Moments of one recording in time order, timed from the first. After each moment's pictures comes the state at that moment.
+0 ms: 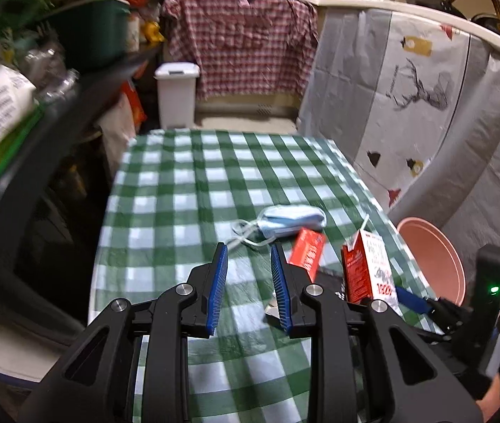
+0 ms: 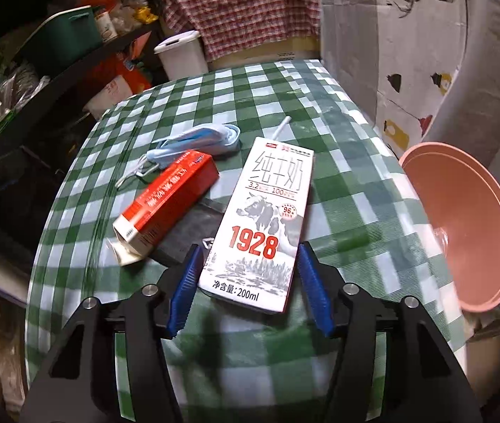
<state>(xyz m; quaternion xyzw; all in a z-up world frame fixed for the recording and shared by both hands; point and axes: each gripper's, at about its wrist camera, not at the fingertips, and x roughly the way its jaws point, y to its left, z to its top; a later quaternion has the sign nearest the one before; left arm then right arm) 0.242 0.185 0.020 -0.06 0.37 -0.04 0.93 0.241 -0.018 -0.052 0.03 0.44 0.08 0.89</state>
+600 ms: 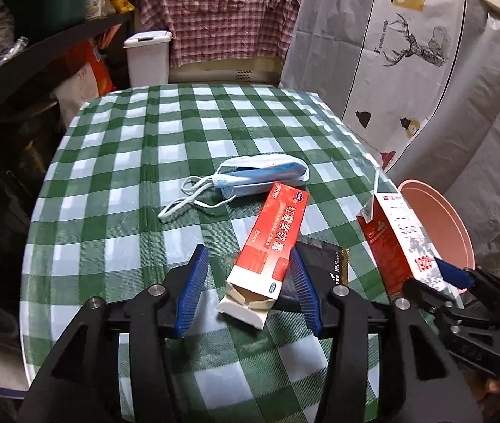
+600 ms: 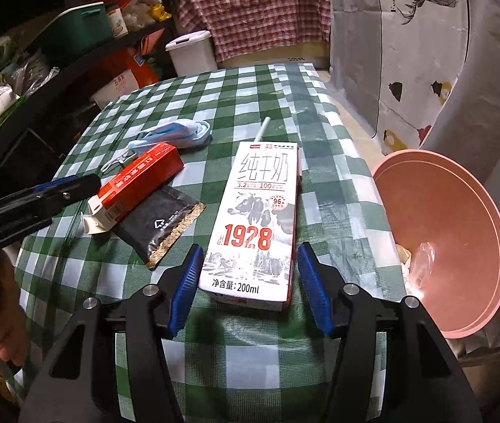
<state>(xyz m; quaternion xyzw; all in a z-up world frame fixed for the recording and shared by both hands) 0.272 0.143 -0.044 -0.05 0.42 -0.08 0.90 0.240 -0.066 -0.059 0.03 0.43 0.11 0.90</state>
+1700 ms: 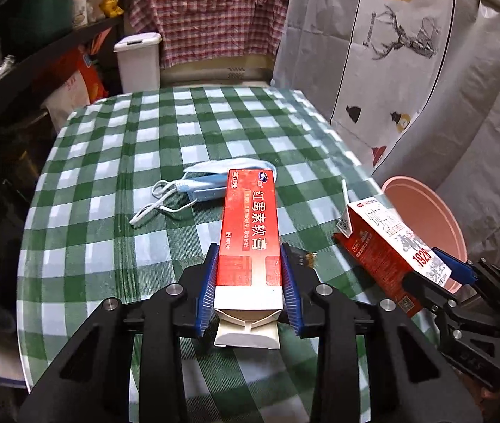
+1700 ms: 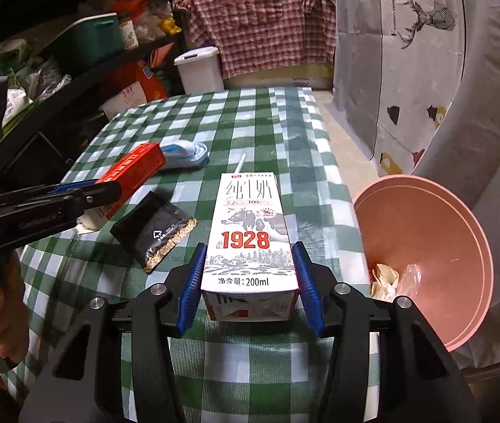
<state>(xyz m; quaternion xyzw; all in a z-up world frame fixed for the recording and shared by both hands) 0.265 0.109 -0.023 -0.04 0.43 -0.08 0.90 0.227 -0.082 -0.035 0.01 0.39 0.12 0.91</state>
